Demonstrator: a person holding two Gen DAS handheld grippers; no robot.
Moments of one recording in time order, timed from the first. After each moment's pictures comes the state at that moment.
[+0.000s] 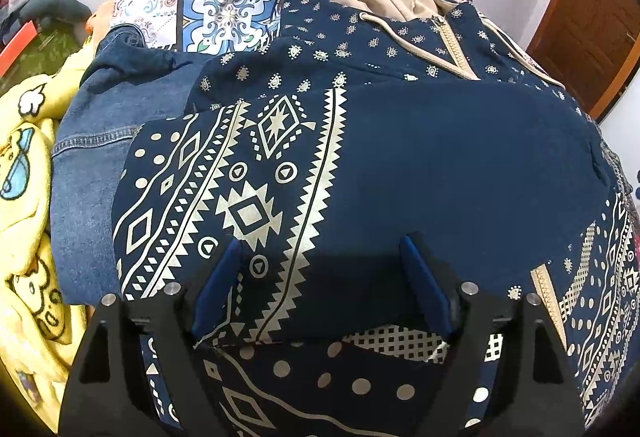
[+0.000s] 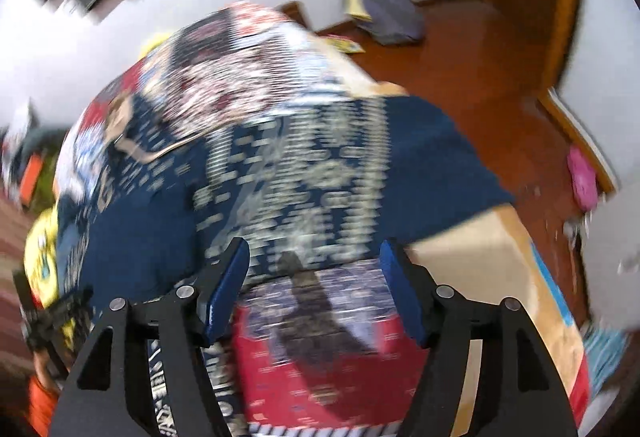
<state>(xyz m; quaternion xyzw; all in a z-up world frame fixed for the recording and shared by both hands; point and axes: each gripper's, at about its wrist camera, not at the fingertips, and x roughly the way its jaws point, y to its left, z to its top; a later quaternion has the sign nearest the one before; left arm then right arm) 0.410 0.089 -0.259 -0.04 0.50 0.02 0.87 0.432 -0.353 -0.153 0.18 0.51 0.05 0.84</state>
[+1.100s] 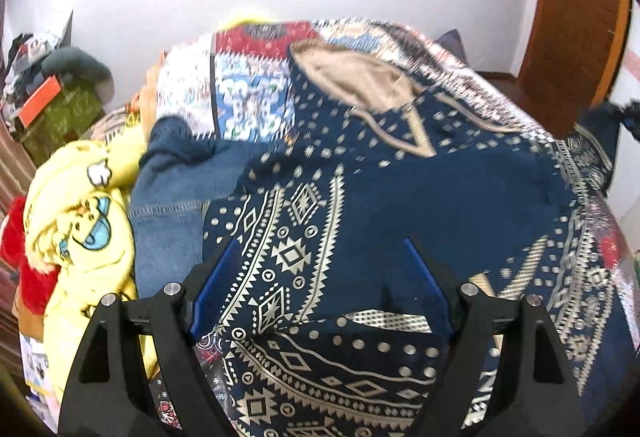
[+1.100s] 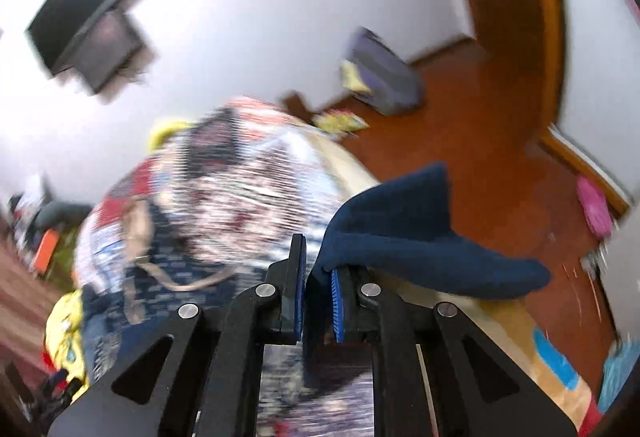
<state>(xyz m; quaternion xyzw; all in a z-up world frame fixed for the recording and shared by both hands) 0.367 0.081 -0.159 0.01 0.41 0.03 0.91 0.470 -0.312 -0.064 0.19 0.37 0.09 0.91</state>
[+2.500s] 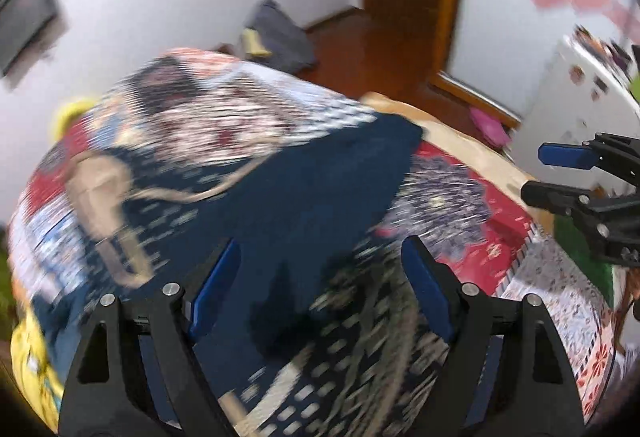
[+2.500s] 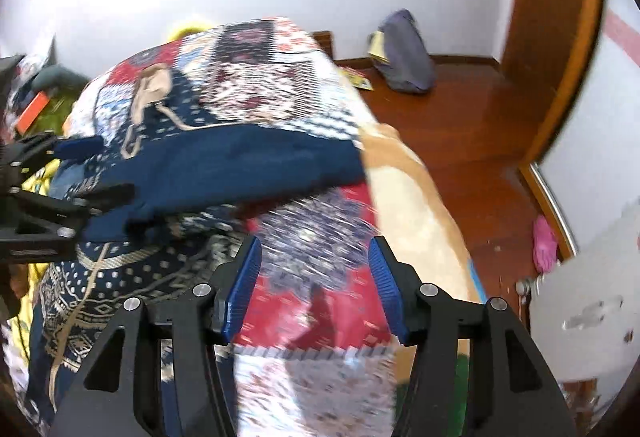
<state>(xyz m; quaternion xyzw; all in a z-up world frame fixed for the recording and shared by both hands) 0.446 -0.198 -0.156 0.19 0.45 -0.23 0.84 0.371 -0.331 -0.095 0.04 0.46 0.08 0.88</state>
